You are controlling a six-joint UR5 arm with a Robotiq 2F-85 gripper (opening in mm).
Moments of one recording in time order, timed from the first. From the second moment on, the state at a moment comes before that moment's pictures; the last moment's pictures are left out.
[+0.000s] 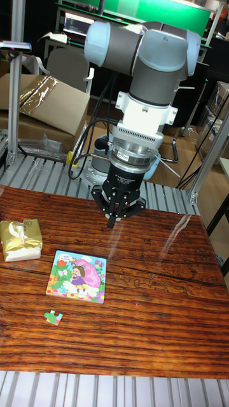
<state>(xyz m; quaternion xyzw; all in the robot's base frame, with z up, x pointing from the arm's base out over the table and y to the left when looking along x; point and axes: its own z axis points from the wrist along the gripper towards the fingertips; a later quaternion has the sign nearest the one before) 0.550 0.002 0.183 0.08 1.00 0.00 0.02</state>
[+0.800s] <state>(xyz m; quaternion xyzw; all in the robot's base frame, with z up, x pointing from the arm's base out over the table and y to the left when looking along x) 0.549 -0.022 0.170 0.02 1.00 -0.01 0.03</state>
